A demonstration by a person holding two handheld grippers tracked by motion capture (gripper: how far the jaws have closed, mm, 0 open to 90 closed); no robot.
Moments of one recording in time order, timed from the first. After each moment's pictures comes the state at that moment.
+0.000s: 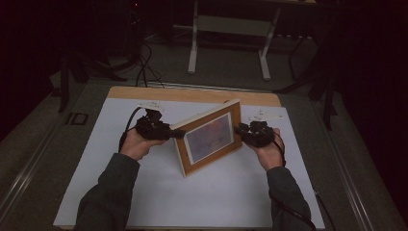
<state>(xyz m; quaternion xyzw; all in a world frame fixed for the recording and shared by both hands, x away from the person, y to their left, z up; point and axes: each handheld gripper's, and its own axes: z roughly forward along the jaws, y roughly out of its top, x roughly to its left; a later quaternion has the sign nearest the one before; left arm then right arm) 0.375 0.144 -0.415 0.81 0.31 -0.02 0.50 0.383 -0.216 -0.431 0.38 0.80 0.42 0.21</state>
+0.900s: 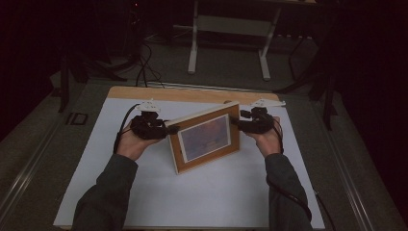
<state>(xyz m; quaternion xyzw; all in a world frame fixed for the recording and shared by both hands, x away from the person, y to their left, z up) 0.368 0.150 -0.411 0.81 0.33 0.09 0.47 0.419 -0.216 -0.417 0.38 0.79 0.46 0.17</state>
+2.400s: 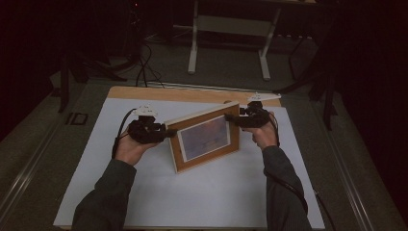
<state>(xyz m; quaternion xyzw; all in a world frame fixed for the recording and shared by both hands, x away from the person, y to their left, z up) 0.361 0.157 -0.420 0.81 0.33 0.08 0.48 0.443 -0.211 -0.422 0.36 0.80 0.47 0.12</state>
